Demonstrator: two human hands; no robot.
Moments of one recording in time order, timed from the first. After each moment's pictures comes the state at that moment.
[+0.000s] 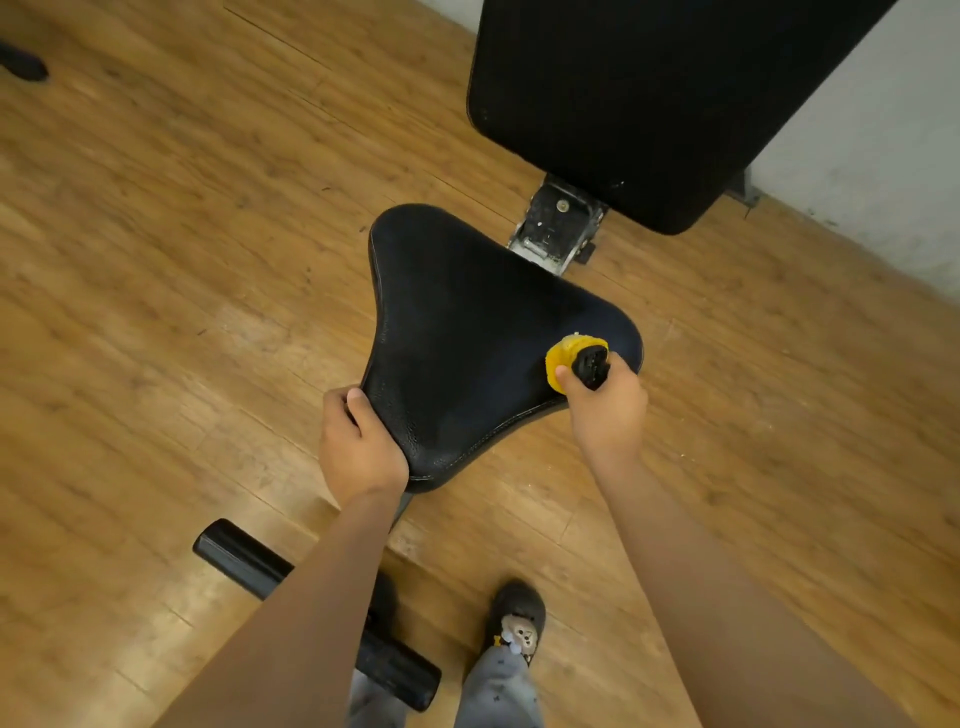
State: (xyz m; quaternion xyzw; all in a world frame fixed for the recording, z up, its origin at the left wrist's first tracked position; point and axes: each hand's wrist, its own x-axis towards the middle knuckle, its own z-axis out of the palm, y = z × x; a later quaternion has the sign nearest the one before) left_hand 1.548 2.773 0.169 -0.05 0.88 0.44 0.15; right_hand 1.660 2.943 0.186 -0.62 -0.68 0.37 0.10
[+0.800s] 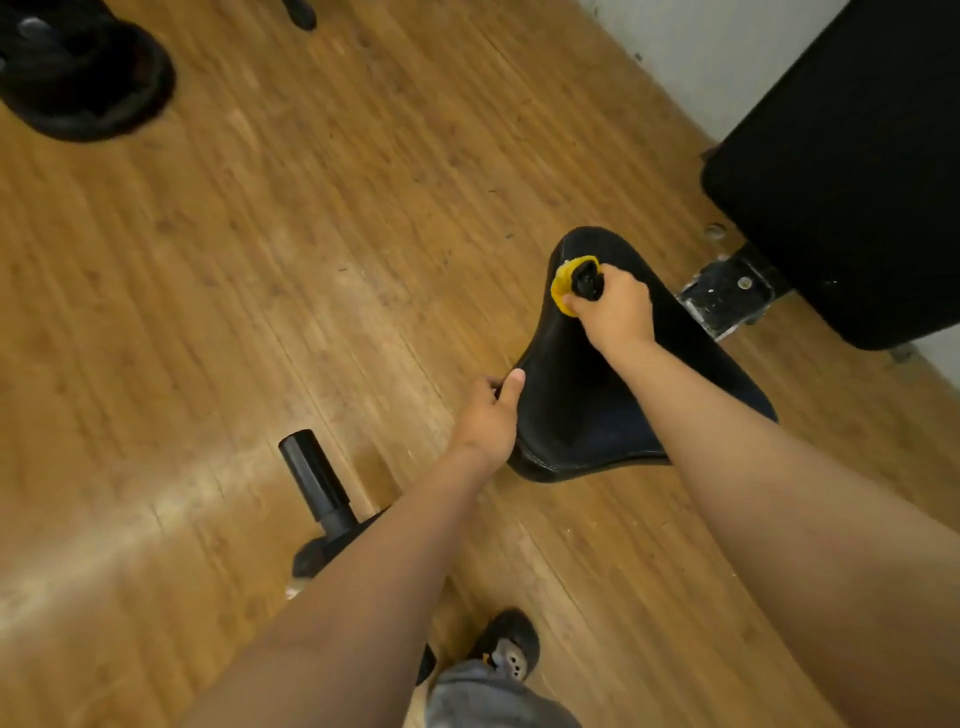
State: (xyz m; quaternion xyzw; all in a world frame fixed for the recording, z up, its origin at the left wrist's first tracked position) left_hand 1.531 2.752 0.177 -0.10 0.75 0.53 0.39; right_hand 1.486 2.922 0.198 -0.33 -0.90 0.27 -0.02
